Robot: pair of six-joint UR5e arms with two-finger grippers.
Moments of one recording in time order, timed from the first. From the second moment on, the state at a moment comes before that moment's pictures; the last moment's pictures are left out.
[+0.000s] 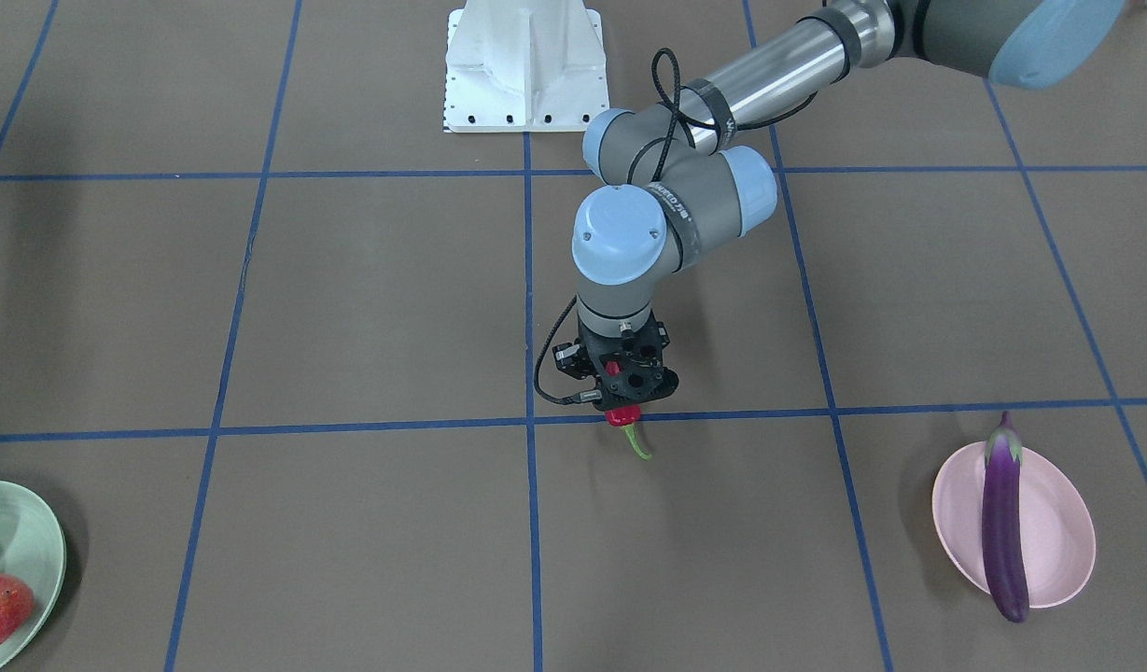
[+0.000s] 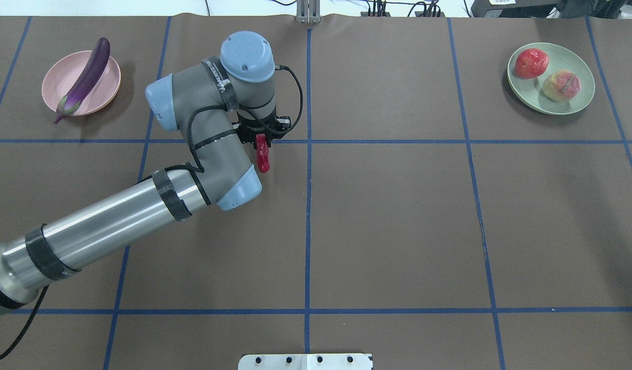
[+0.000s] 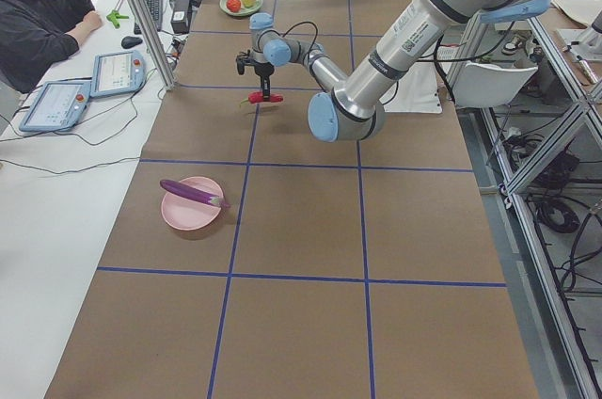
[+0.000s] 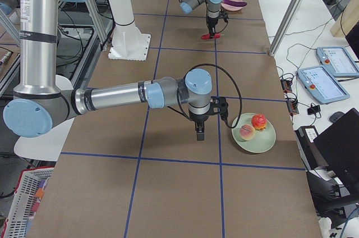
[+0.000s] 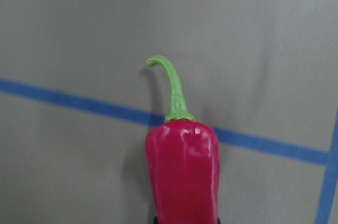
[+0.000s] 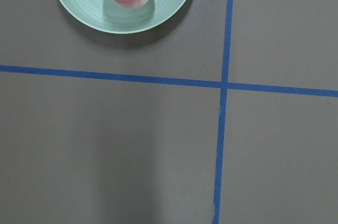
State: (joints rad) left arm -0.72 -2.47 -1.25 -1.63 -1.96 -1.13; right arm 1.50 -1.67 1.86 -1.56 2.34 0.12
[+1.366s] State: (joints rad) left arm -1.19 -2.24 -0.99 -1.80 -1.85 -0.18; right arm 1.50 -1.66 1.87 -1.56 2.35 0.12
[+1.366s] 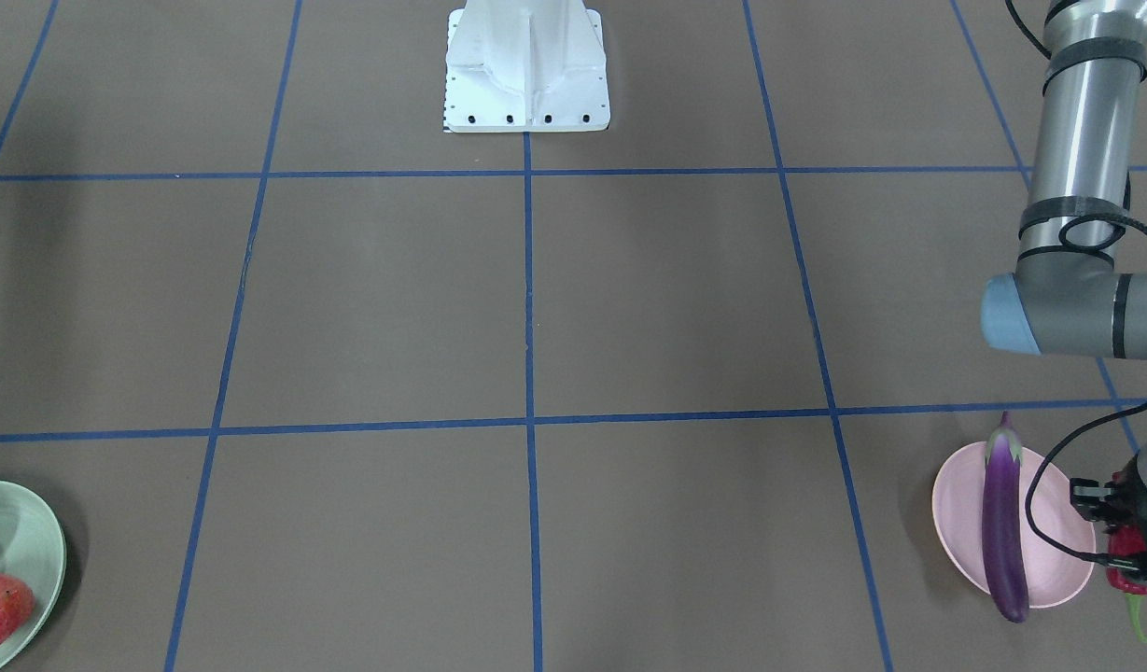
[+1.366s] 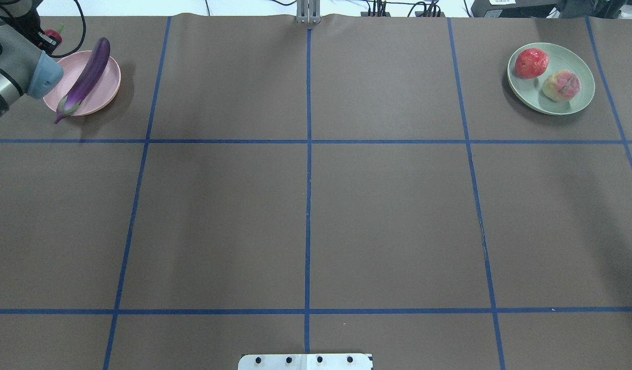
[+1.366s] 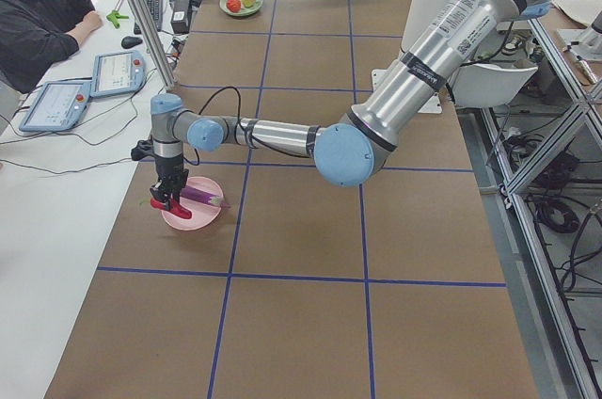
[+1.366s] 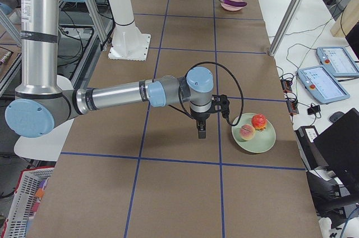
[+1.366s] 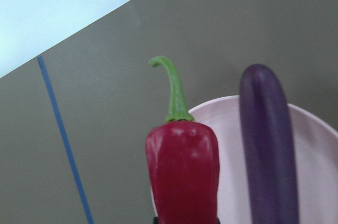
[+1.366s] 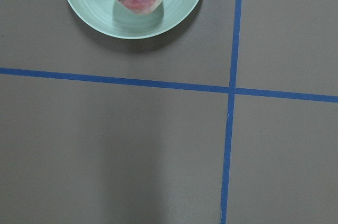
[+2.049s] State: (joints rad) left arm -1.25 -2.16 -1.14 -1.81 -2.05 -0.19; right arm 1.50 -1.65 1.87 -1.56 2.35 0.12
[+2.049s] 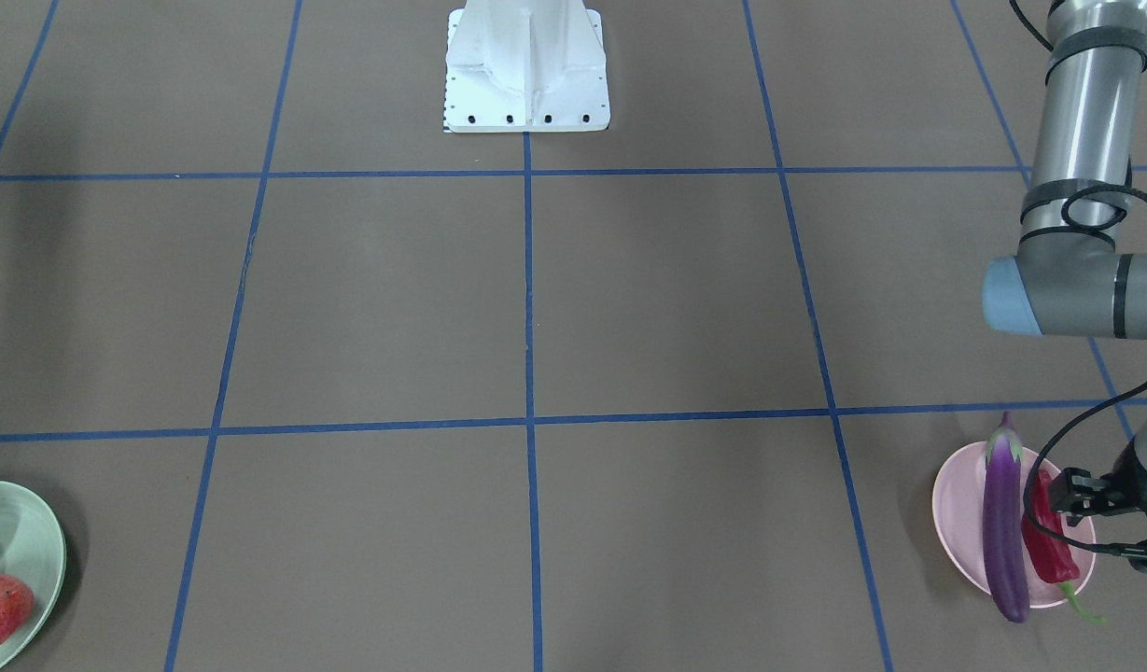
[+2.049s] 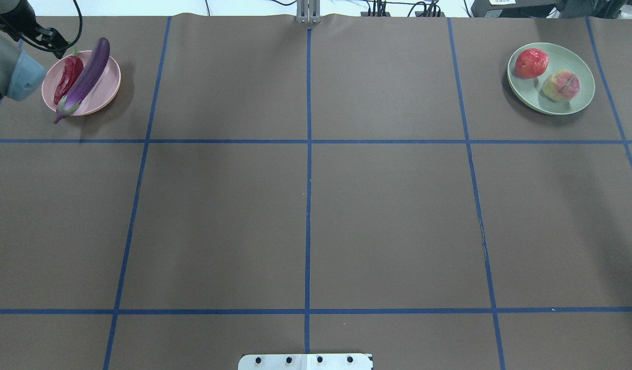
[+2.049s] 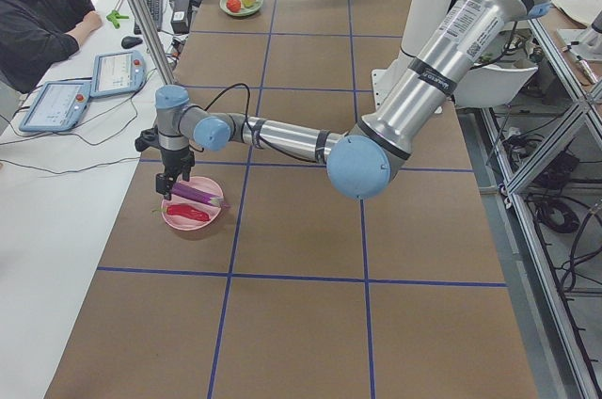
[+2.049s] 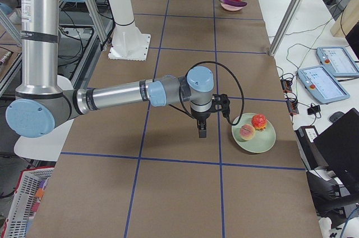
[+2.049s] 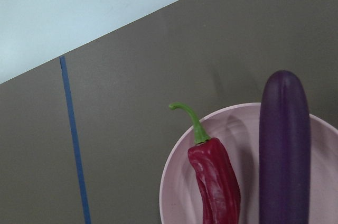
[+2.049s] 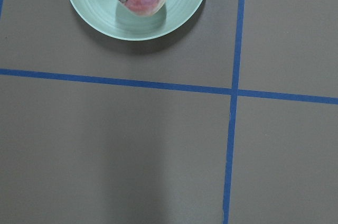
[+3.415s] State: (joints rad) left arm -1.56 -1.56 -1.84 -1.34 -2.33 0.14; right arm 1.50 -1.65 1.87 -1.57 2.35 0.12
